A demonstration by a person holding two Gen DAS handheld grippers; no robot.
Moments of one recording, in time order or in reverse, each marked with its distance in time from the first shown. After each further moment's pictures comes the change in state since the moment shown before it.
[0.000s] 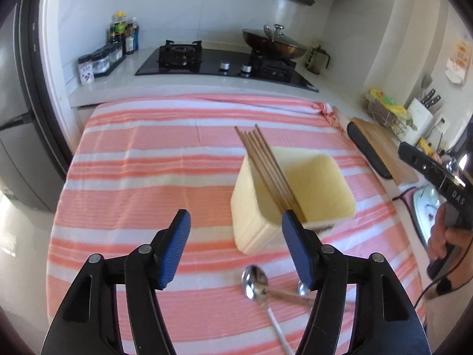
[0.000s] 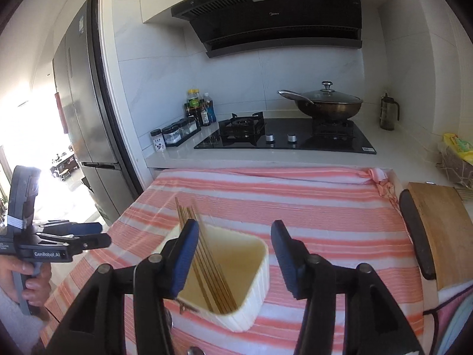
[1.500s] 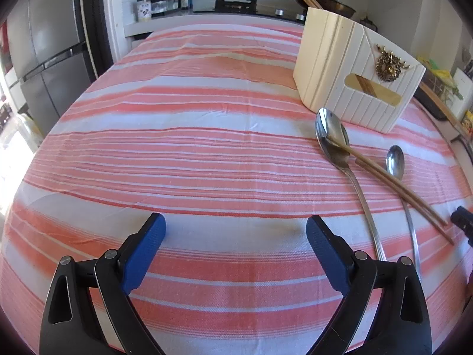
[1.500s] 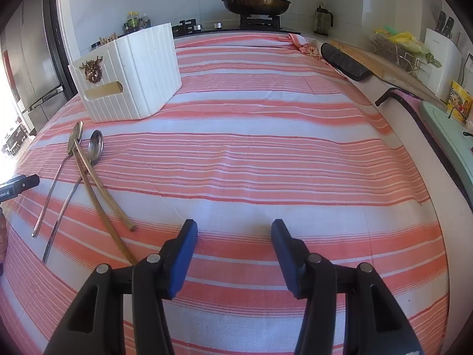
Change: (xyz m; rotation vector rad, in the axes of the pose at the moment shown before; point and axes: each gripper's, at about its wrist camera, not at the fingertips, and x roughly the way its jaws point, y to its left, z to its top) left arm 0.055 0.021 -0.192 -0.104 0.036 0.226; right arm -0.041 -0.057 -0.254 0.082 0.311 -0.275
